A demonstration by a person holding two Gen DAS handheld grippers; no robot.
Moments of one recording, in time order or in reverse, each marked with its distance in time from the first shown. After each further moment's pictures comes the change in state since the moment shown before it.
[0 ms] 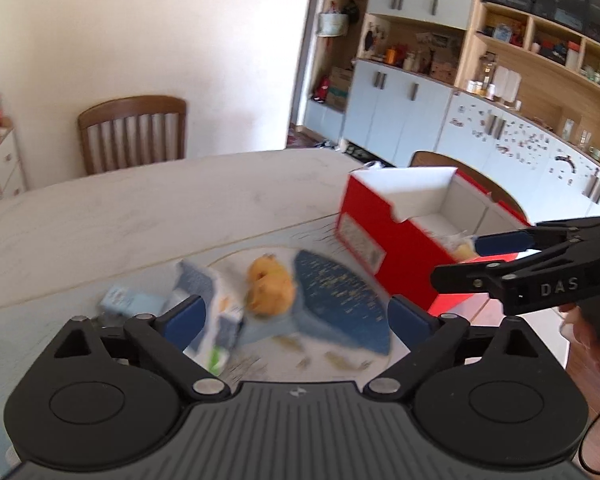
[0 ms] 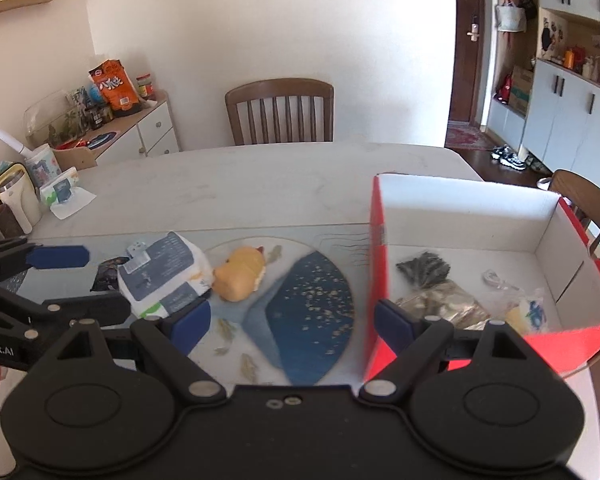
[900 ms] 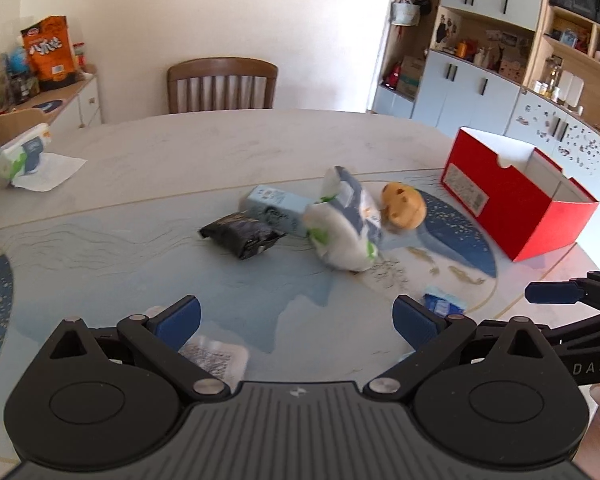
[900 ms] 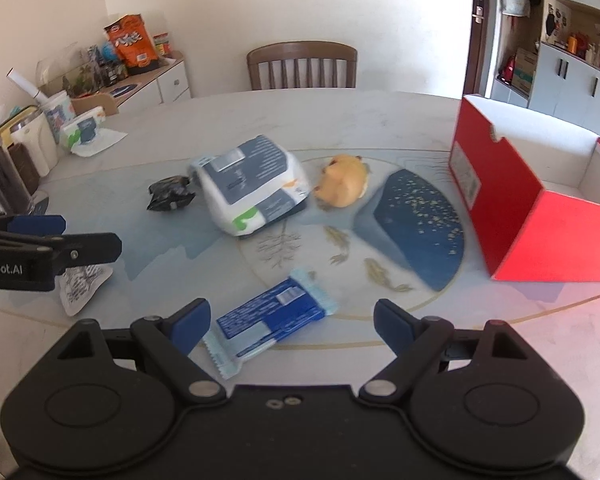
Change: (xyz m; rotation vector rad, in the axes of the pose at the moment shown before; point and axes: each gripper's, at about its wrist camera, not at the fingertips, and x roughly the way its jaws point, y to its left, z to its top) left arm -0.042 0.097 -0.085 -0.101 0.038 0.172; right arm 0.032 0.117 -0.080 -0.010 0.063 -0.025
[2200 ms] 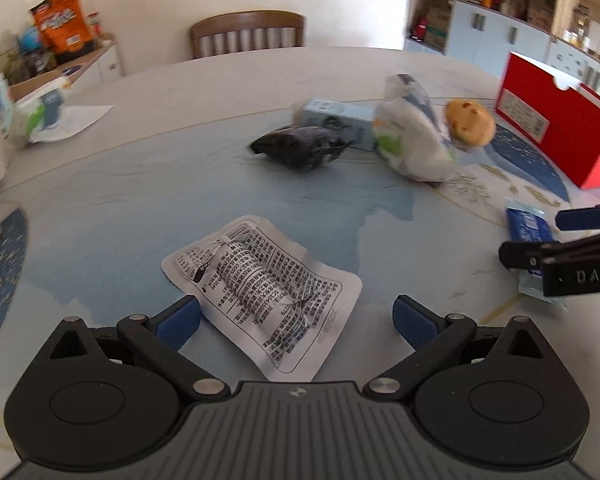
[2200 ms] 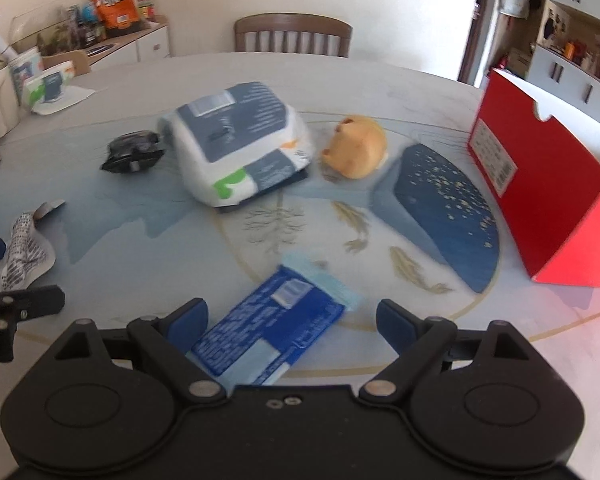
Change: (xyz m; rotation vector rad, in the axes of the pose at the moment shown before) left arm 0.044 0.027 -0.041 0.066 0.129 0.090; right arm 0.071 0.015 -0.005 -0.033 0.061 -0.106
